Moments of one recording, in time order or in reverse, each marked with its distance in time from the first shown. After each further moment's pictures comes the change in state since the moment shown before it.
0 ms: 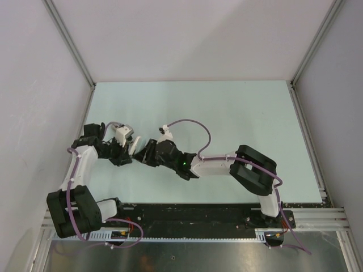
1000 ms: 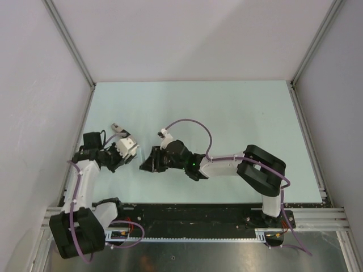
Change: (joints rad) left arm -0.005 -0.169 -0.111 0.071 -0.199 0.230; right arm -0.043 -0.085 -0.156 0.079 -0.278 -0.216
